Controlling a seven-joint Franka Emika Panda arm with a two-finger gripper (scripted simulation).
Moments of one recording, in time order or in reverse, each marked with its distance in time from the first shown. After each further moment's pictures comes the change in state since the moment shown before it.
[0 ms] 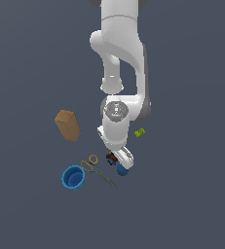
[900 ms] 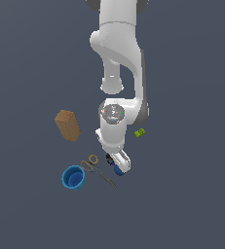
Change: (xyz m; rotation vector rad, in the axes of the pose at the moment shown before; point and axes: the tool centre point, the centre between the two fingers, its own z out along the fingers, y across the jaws) arm 0.015 -0.004 0.009 0.026 0.023 0.017
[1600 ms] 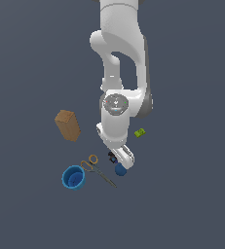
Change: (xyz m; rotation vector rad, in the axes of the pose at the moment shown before) arm -0.005 -0.004 -0.038 -0.006 -0.004 -0.002
